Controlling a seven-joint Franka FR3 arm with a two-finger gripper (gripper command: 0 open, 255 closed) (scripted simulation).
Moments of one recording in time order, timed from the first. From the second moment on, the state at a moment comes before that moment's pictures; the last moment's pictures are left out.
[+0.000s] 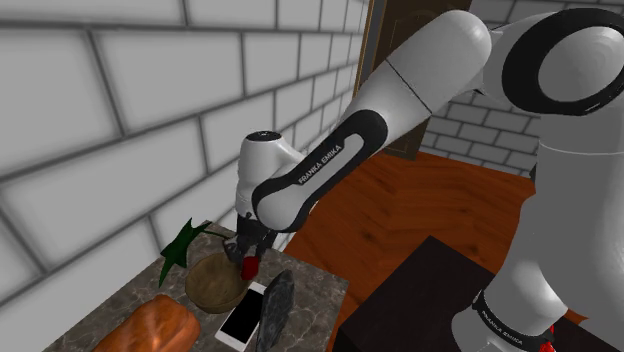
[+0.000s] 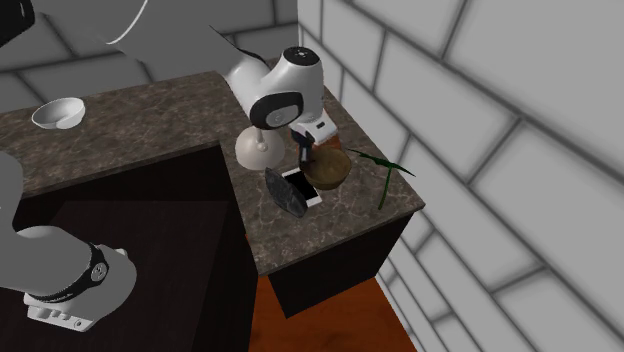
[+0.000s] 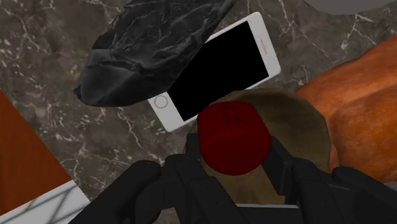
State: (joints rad) arm 0.41 0.39 0.18 -2.11 0.06 2.58 0.61
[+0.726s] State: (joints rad) arm 0.47 0.65 0.15 -1.74 0.01 2.47 0.66
